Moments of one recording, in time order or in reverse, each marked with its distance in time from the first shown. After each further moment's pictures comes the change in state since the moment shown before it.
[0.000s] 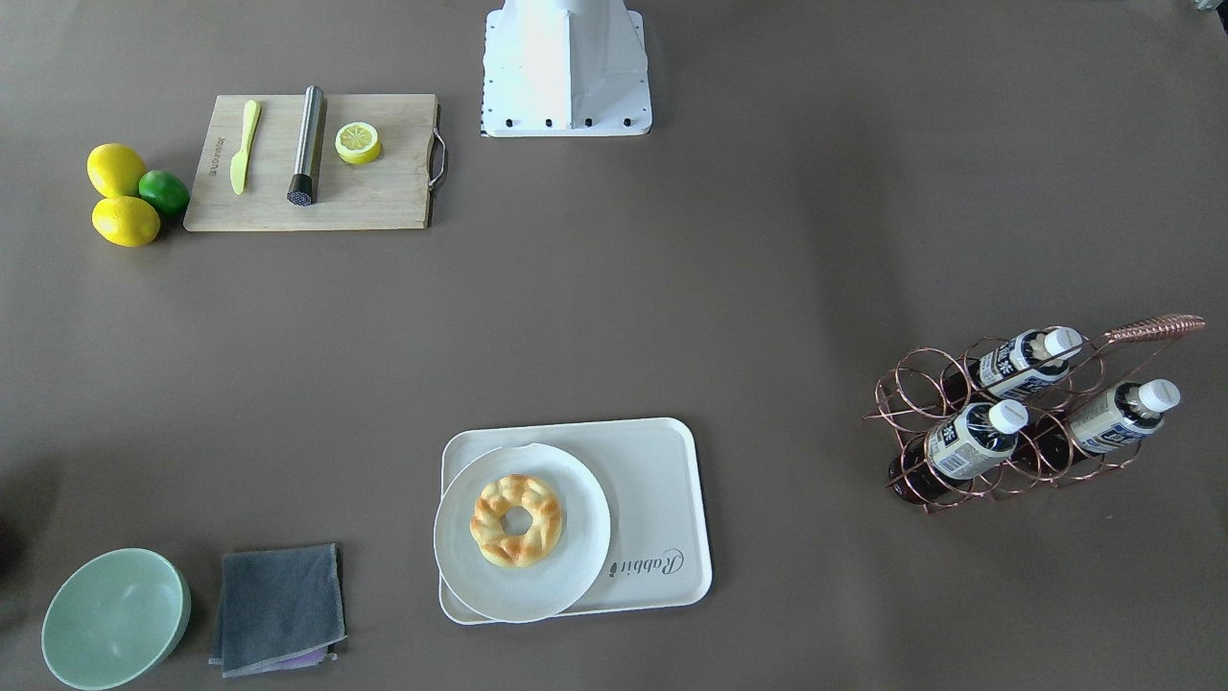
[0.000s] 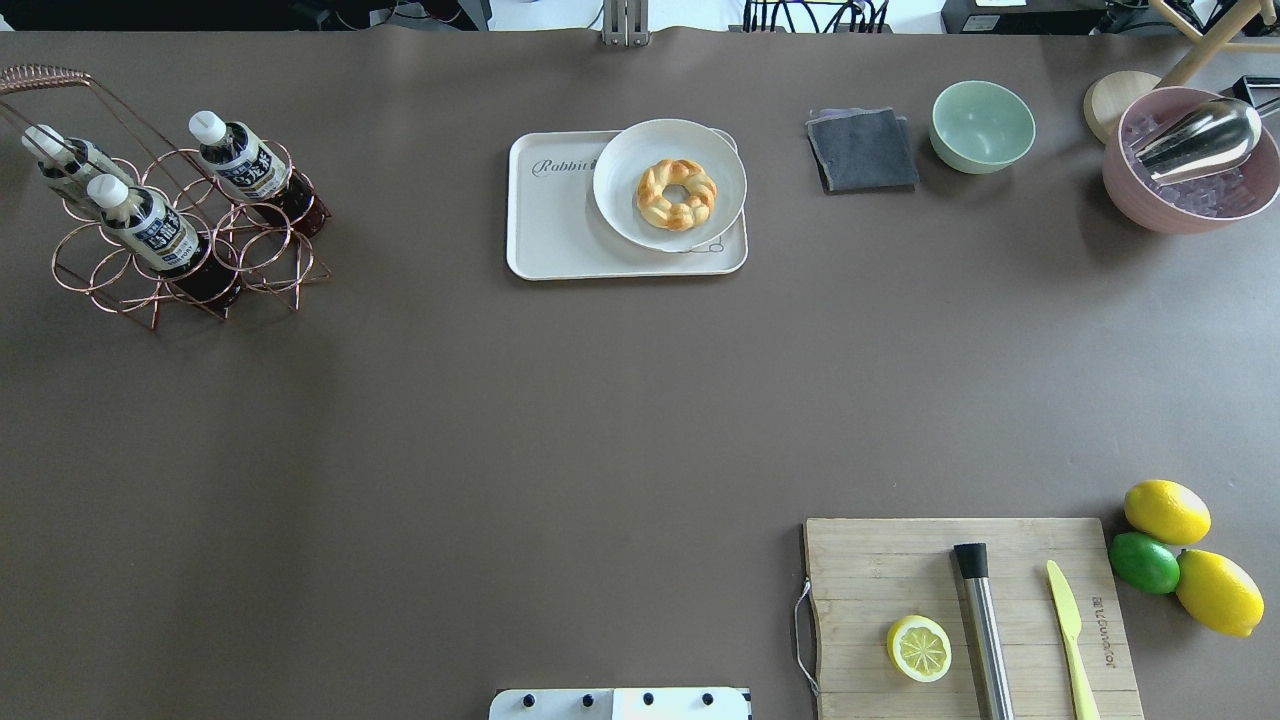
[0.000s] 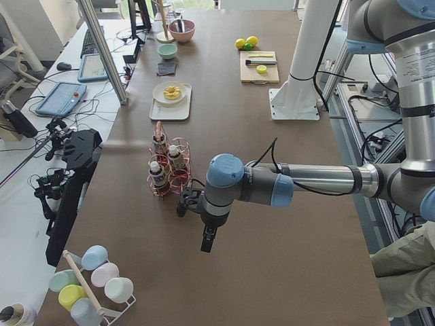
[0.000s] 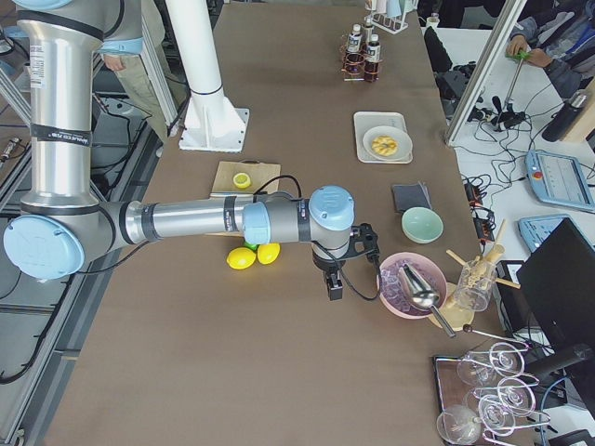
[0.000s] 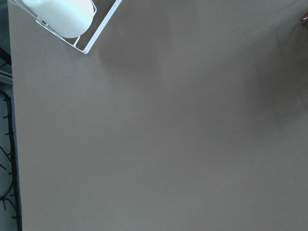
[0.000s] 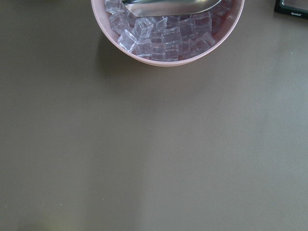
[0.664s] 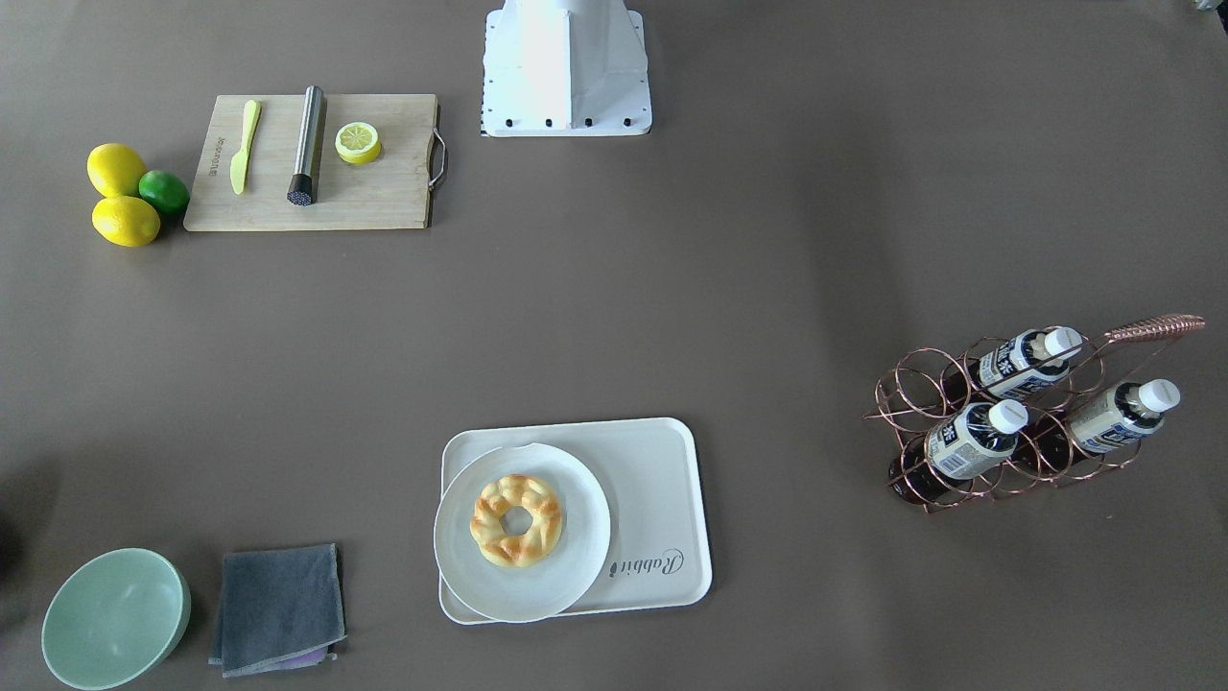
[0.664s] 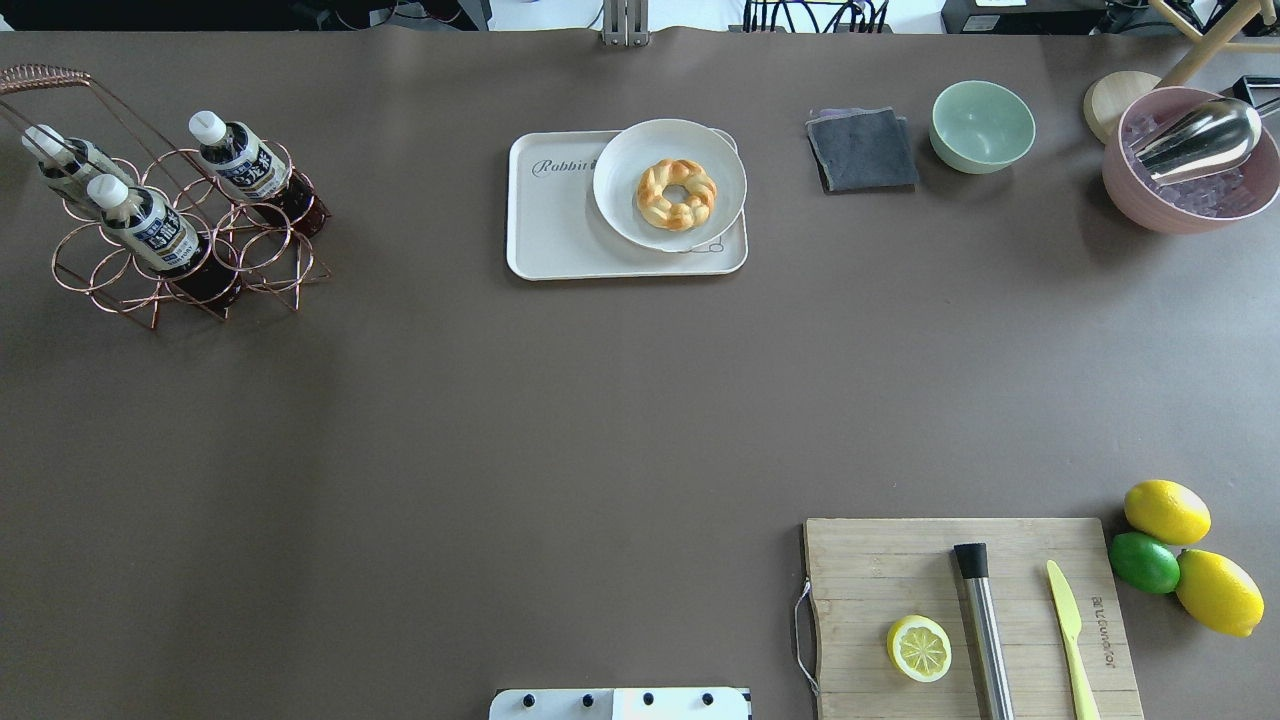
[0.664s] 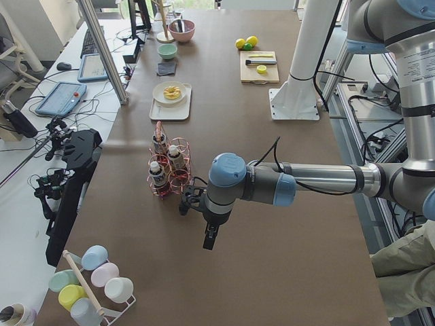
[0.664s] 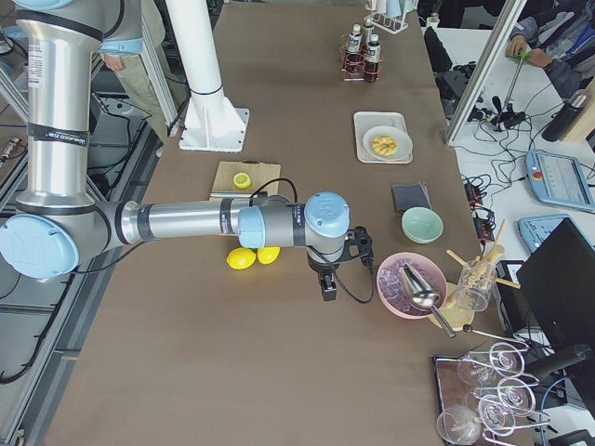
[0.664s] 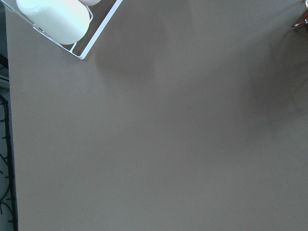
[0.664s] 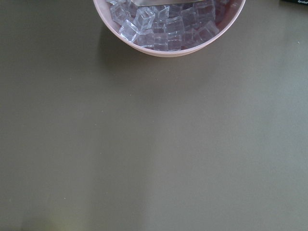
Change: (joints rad) left arm 0.001 0.014 -0.013 -0.002 -0.025 -0.007; right arm -0.001 -0.022 -0.001 -0.001 0.039 -0.008
